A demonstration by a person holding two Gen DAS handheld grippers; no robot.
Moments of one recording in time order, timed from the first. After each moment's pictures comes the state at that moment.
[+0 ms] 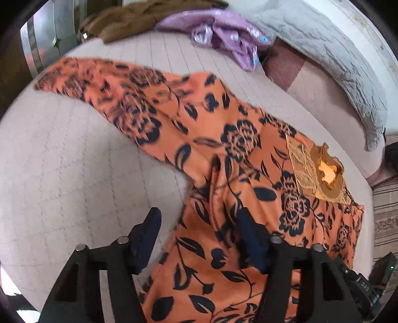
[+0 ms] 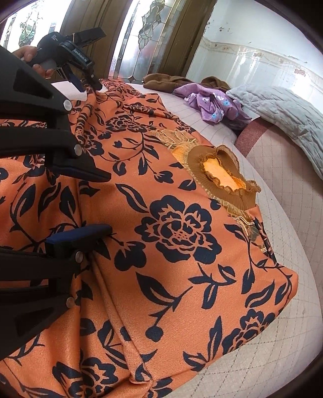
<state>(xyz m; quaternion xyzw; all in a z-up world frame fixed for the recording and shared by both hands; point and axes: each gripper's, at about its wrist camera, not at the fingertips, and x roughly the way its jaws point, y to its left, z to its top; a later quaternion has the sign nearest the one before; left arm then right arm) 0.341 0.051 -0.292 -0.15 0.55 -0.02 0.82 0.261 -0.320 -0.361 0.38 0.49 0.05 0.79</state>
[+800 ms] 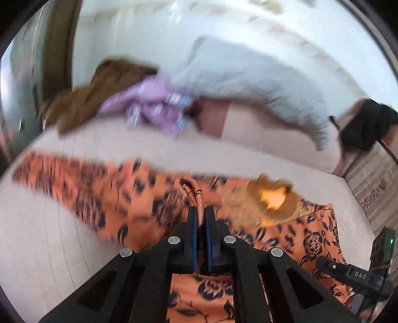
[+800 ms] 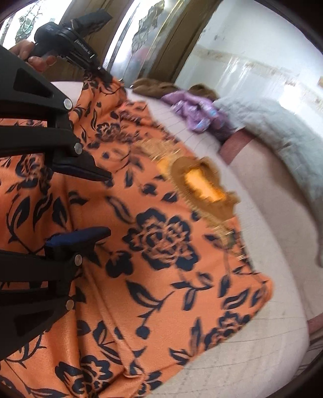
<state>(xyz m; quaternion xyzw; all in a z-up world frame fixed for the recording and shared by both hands) 0.314 -0.010 -0.221 -0.05 0.34 -0.14 0.93 0.249 -0.318 -0.339 0.38 0.41 0.04 0.83</state>
